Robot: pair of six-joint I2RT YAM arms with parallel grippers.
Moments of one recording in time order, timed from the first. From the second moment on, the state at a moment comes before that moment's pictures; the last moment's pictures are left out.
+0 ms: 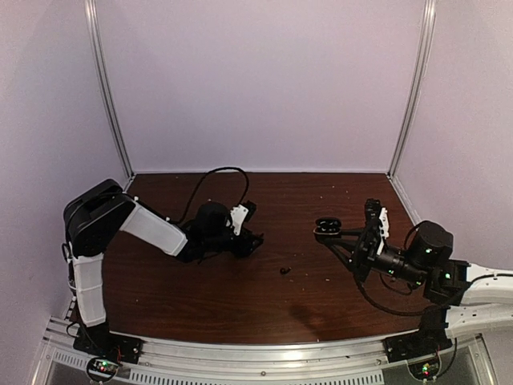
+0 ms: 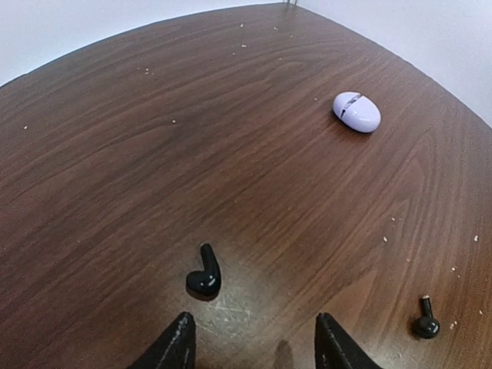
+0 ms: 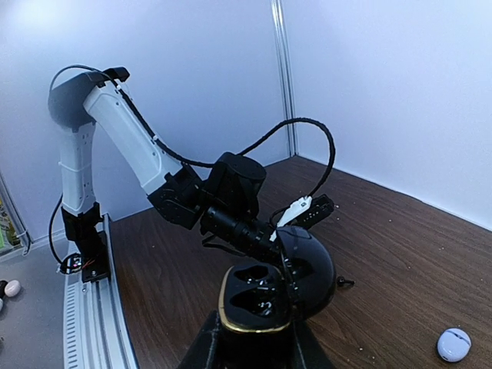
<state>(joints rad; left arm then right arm) -0.79 2.00 0.95 0.57 0.15 -0.12 1.01 0.70 0.38 0.33 -0.01 0.14</state>
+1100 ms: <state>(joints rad) -0.77 2.18 1.10 0.55 0.10 -0.08 0.98 0.67 0.35 0.33 -0.02 0.15</state>
